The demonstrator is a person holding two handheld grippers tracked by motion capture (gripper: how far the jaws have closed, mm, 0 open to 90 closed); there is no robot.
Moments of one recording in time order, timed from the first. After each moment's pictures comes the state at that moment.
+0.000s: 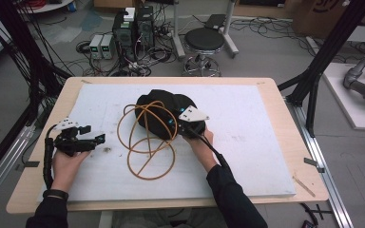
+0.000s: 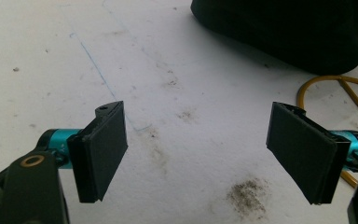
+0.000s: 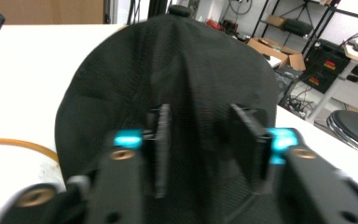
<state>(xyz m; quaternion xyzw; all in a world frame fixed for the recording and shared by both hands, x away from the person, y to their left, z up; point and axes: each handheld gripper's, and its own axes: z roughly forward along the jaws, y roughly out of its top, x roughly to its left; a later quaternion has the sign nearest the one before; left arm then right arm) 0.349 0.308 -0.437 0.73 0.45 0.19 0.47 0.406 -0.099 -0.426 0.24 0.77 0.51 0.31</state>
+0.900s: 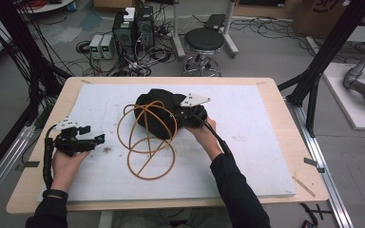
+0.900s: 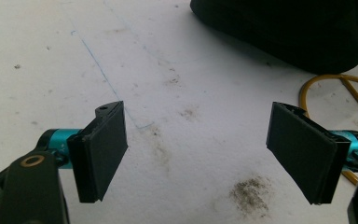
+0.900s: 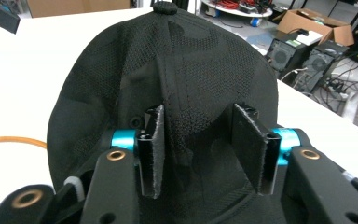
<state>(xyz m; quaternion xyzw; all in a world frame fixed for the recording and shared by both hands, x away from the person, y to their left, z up) 0.349 0.310 -0.438 0.73 0.45 0.19 0.47 0.438 -0.105 -0.403 0.23 0.81 0.50 0.23</state>
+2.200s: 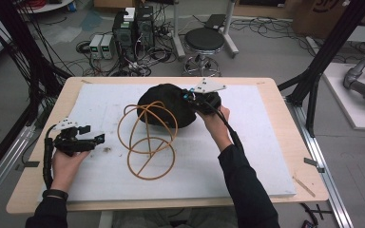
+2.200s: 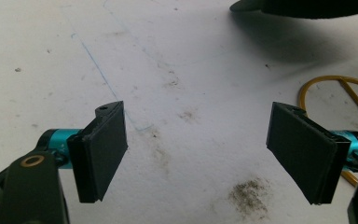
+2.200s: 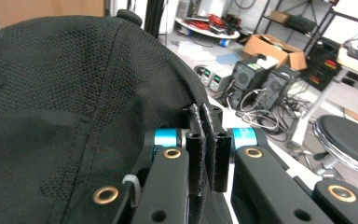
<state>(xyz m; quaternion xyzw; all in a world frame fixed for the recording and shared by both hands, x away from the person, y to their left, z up) 0.349 0.309 -0.437 0.73 0.45 0.19 0.47 0.438 -0.136 -0.345 0.23 0.78 0.50 0.29</state>
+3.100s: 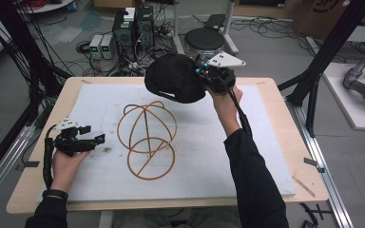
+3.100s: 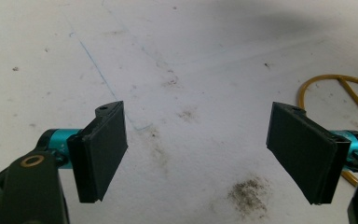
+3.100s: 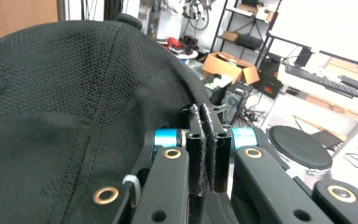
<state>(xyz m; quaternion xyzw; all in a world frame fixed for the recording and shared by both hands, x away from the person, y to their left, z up) 0.349 0.309 -0.438 0.74 0.45 0.19 0.47 0.443 -0.157 -0.268 0.29 0.73 0.52 0.35</state>
